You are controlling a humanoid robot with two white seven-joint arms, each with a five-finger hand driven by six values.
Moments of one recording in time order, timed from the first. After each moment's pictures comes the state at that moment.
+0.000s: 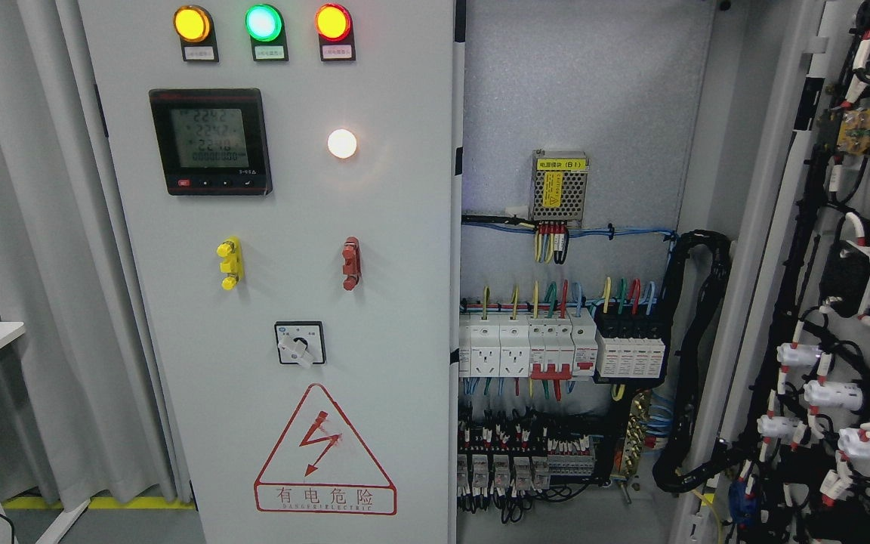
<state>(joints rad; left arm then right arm) 0.04 0.16 -0.37 -0.84 0.41 0.24 -0.48 0.46 -0.14 0.24 -1.37 -0.17 0.01 0.02</state>
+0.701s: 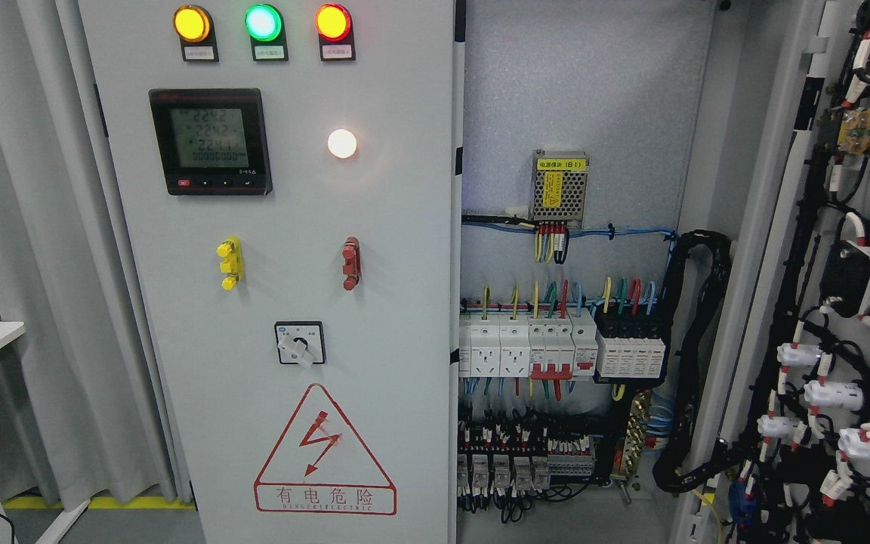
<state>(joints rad) 0.00 0.08 -0.26 -0.34 0.34 0.19 -0.27 0.33 -0.13 0.27 -1.76 -0.17 0.03 0.02</state>
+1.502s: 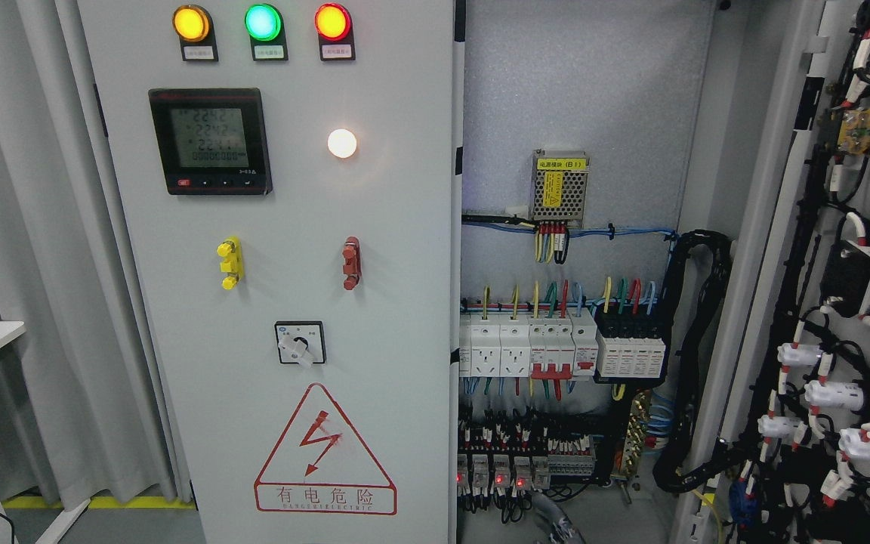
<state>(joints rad) 0.00 0.02 -0.23 -0.13 0.32 0.02 -0.22 -0.03 -0.04 0.27 -1.88 -0.17 0.02 0.01</state>
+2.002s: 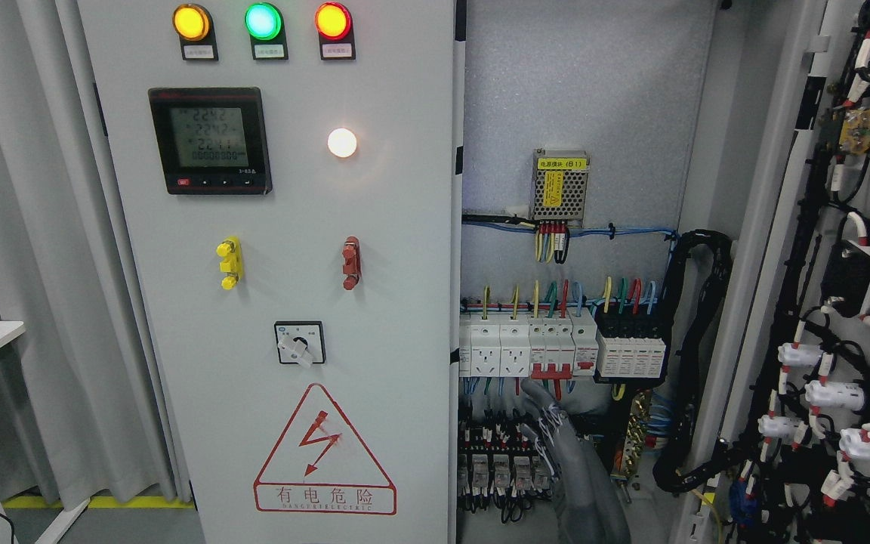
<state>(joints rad) 0.00 0.01 -0.22 -0.09 0.32 -0.01 -0.24 -0.30 -0.01 0.27 -1.80 -0.17 0.02 0.02</state>
